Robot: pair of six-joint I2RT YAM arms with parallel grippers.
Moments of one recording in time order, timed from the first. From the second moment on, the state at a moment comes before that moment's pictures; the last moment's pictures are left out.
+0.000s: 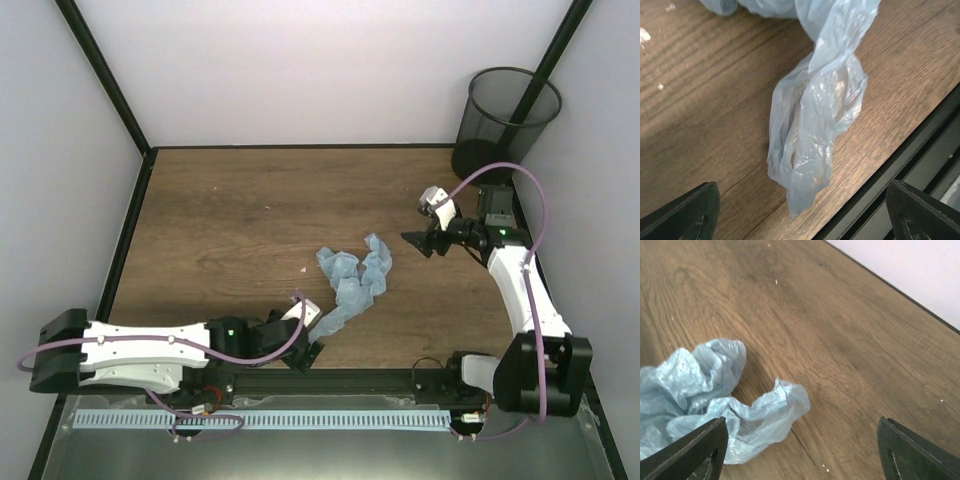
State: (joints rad) left arm -1.42 1.07 0.64 -0.49 -0.33 -0.61; right arm -0.09 1.18 0.91 -0.50 -0.84 -0.71
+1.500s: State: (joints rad) left arm -0.98 1.38 0.72 -0.26 -0.47 -0.54; right arm 0.16 1.25 0.98 -0.86 -0.64 -0.80
